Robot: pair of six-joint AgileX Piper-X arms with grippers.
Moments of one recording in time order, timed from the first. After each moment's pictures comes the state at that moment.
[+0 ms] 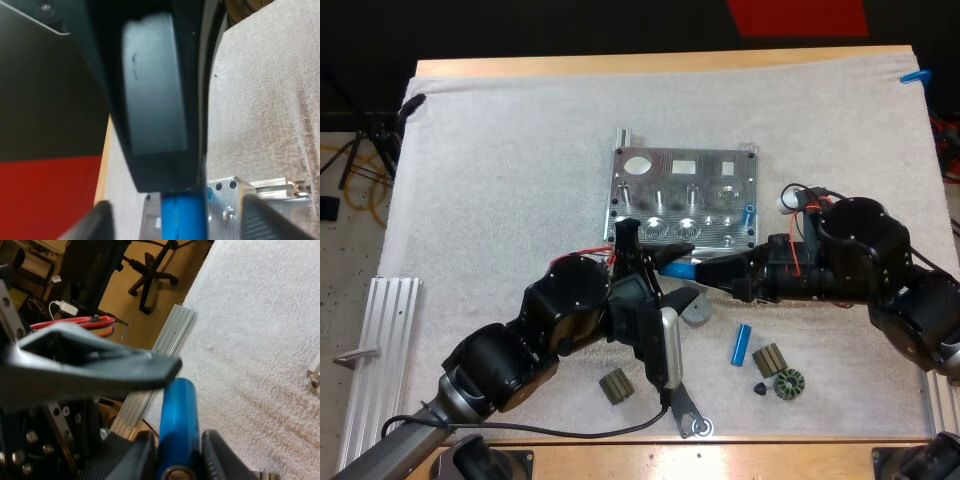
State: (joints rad) left arm -0.83 0.91 -0.86 0.46 0.12 -0.86; right arm 0.67 1.03 -0.97 0.53 -0.60 -1.24
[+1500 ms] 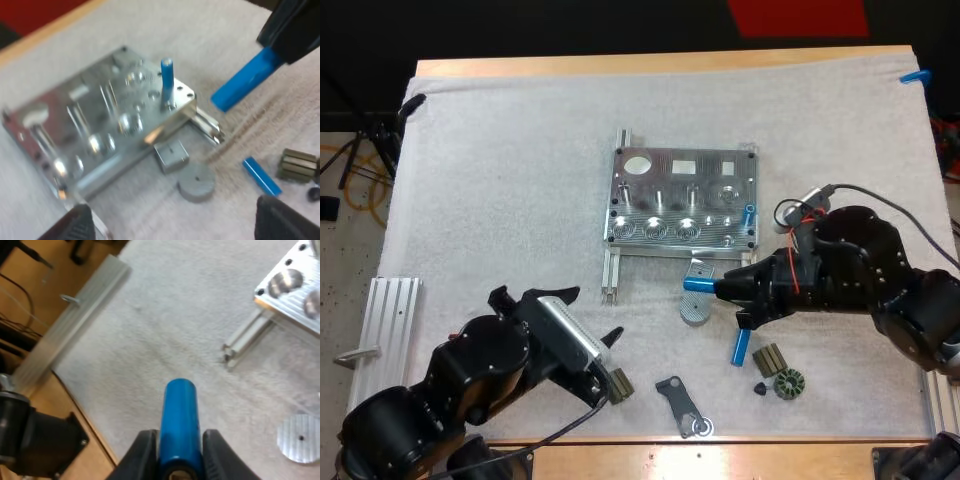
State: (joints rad) left arm -0.83 0.61 -0.90 0.99 -0.07 -1.82; right arm 0.67 1.03 -0.98 0.75 -0.47 -1.61
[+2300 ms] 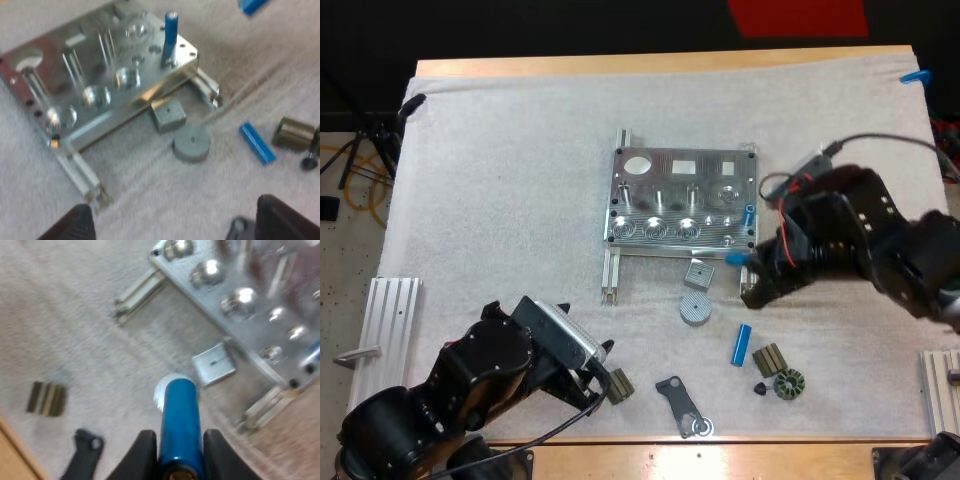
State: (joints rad) left arm -0.83 0.61 -0.90 1.10 -0.07 -1.89; right arm 0.67 1.21 -1.34 1.19 -0.18 -1.91
